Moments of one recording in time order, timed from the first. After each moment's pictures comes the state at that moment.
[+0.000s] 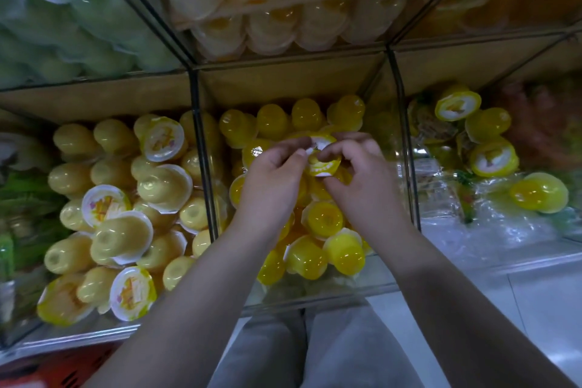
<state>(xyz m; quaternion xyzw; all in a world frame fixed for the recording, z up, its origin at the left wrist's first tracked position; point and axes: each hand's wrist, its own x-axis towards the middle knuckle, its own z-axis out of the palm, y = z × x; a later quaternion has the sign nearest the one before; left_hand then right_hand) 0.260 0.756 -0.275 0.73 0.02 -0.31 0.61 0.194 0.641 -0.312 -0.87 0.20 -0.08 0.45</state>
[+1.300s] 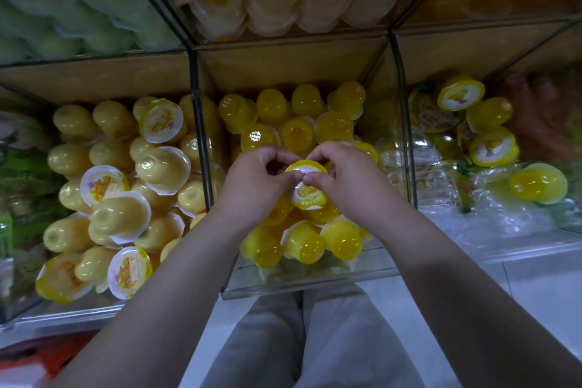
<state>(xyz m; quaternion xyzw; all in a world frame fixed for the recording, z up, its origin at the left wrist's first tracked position) 0.262 0.786 -0.291 0.82 -0.07 -0.32 0.48 0.196 0.646 -0.290 -0.89 0.19 0.09 0.41</state>
